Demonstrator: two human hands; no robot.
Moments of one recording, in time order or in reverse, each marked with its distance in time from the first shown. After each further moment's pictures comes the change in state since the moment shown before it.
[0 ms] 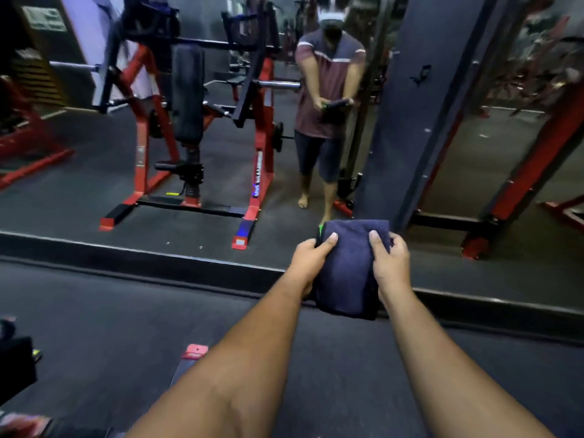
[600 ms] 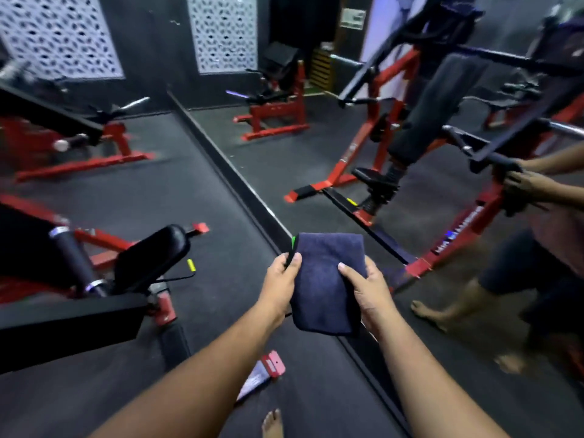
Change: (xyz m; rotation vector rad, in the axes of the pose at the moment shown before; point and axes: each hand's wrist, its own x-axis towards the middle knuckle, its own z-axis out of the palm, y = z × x) left_hand 0.099 0.028 -0.335 -0.293 0.950 0.185; right_hand 0.077 0.047 0.446 -0.021 -1.219 0.132
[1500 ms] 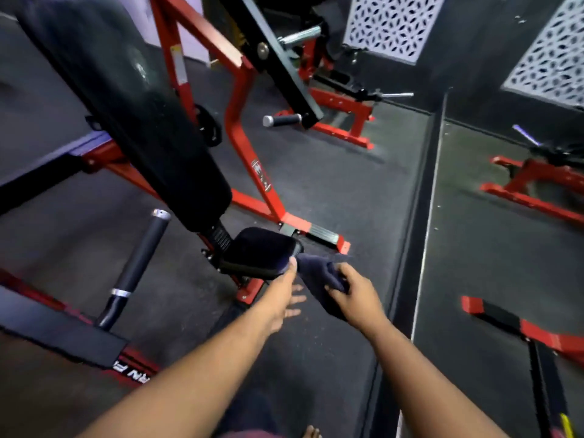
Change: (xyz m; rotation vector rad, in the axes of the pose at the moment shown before) left_hand 0.366 0.069 -0.216 -0.404 0.872 -0.269; right_hand 0.482 0.020 0.370 -0.752 -1.156 -0.562
